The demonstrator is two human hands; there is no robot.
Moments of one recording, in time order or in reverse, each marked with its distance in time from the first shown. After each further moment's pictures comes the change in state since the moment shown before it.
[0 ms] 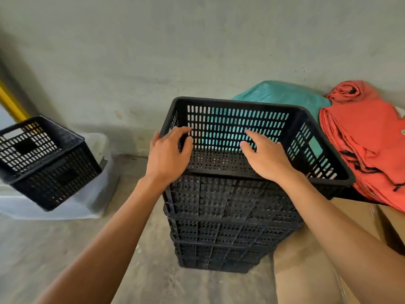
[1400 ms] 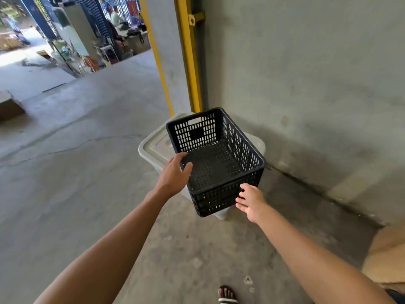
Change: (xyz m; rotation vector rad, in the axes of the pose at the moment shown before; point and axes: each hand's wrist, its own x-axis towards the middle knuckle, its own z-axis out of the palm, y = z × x) left_hand 0.033 -0.599 -0.298 0.060 0.140 -0.840; right_hand 0.202 -0.564 0.467 1.063 -0.762 0.585
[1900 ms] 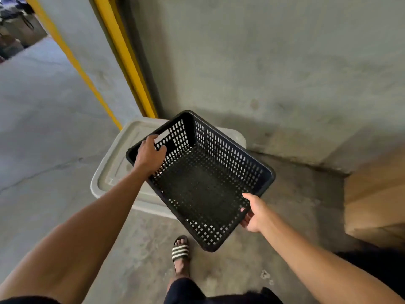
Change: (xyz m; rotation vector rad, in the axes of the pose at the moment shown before) left_hand 0.325 -0.056 0.010 0.096 -0.170 0.054; right_hand 0.137 -0.025 0.082 0.465 0.326 0.406
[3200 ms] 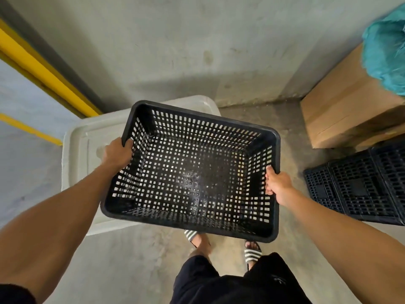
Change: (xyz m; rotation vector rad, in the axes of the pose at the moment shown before) left_hand 0.172 -0.044 0.027 0.298 -0.375 0.150; right_hand 0.042 0.028 -0.002 -0.059 0.546 -0.267
